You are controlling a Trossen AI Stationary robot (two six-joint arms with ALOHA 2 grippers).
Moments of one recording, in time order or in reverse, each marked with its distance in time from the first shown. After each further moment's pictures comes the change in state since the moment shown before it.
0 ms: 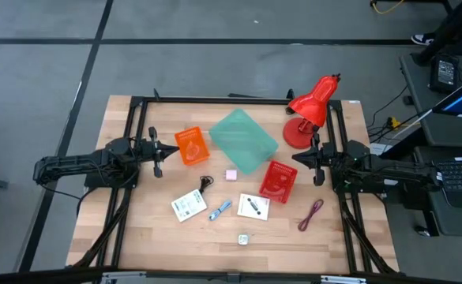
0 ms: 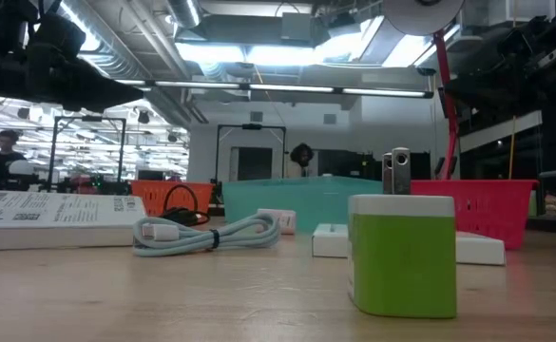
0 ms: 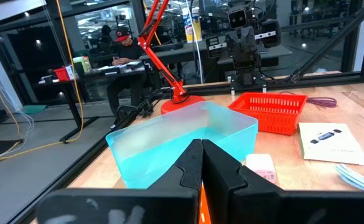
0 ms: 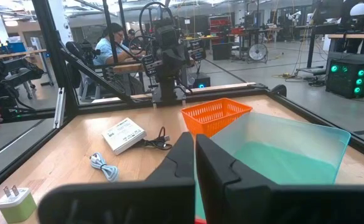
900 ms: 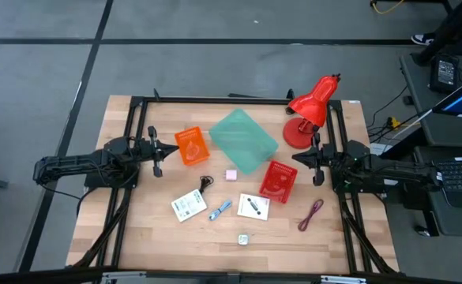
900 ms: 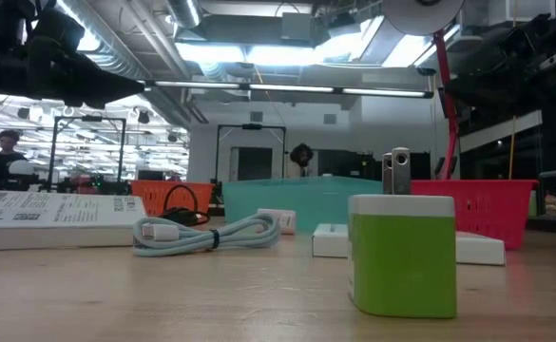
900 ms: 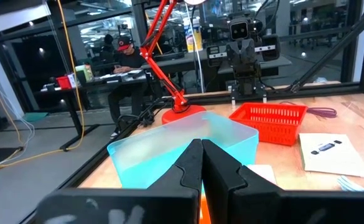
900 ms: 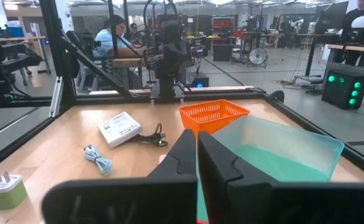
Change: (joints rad) left arm 0.000 0.000 0.000 0.042 0.002 0.000; right arm 0.000 0.000 0.000 0.005 0.001 -0.079
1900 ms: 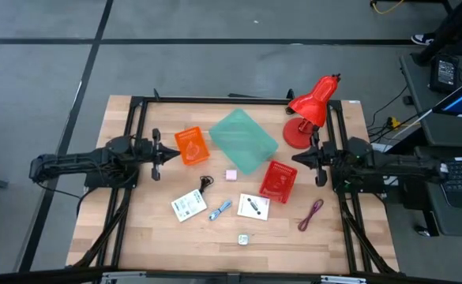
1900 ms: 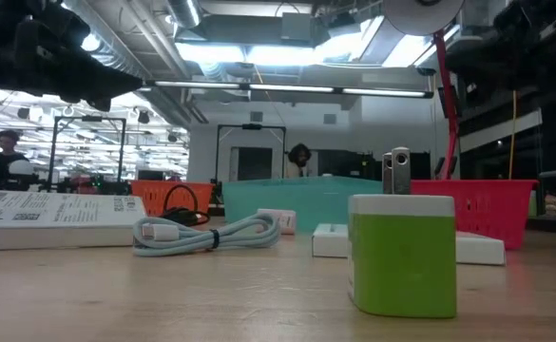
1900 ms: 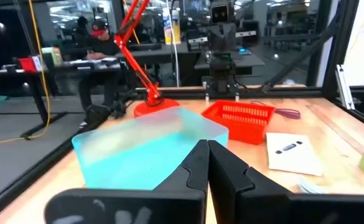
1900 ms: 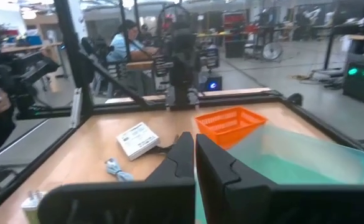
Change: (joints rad) left arm 0.000 0.097 0.038 0.011 0.119 -0.109; right arm 0.077 0.163 0.143 -0.012 0.001 0.056
